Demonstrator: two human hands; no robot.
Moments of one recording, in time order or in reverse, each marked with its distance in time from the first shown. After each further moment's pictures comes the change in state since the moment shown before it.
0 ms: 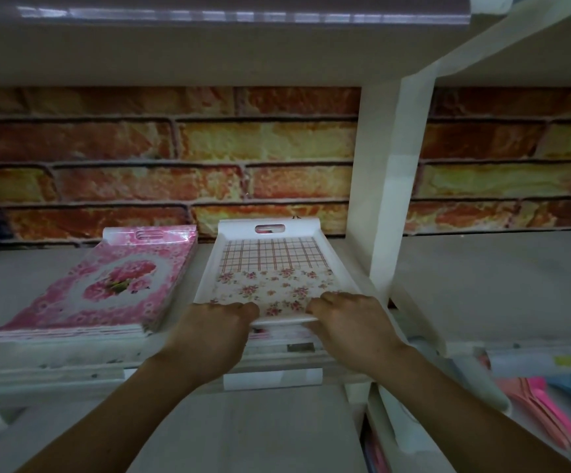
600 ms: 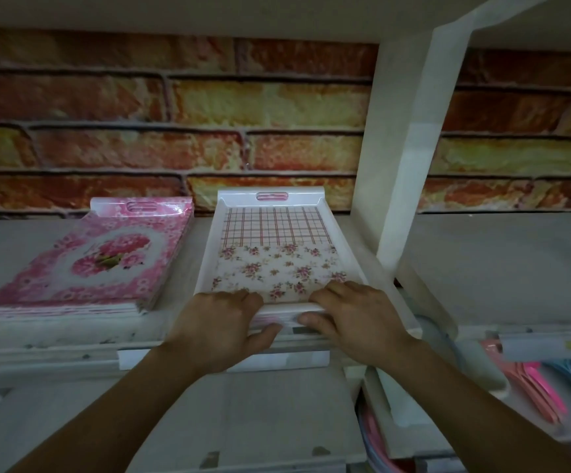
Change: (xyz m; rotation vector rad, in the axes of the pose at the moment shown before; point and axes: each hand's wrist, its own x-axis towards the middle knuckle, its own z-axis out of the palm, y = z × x) left_hand -0.007 0.001 0.035 -0.132 0.135 -0.012; right_hand -0.012 0.001 0.035 0.141 0.082 0.006
